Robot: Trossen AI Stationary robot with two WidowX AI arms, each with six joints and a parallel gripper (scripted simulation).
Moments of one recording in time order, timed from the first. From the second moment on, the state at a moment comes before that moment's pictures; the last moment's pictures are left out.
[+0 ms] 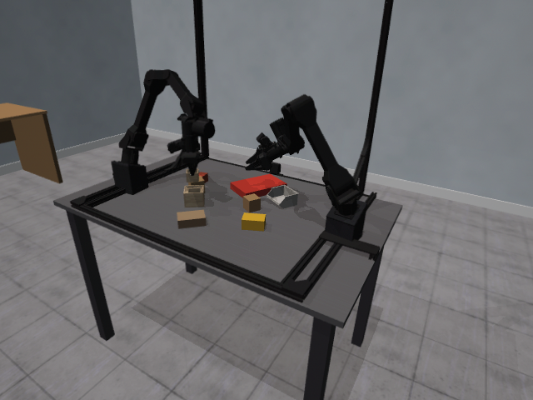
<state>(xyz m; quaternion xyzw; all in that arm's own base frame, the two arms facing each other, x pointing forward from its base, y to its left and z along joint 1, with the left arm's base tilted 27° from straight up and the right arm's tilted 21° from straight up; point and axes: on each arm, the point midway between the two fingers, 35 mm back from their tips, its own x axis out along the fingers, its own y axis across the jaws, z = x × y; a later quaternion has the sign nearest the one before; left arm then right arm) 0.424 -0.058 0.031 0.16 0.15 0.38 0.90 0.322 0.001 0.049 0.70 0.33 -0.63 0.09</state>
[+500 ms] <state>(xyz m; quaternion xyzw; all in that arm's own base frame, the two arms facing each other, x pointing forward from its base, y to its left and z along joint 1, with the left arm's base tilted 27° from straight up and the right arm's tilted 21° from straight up) 0.409 -0.058 0.029 0.13 0.10 0.42 0.89 0.323 0.002 0.047 0.70 0.33 -0.62 0.09</state>
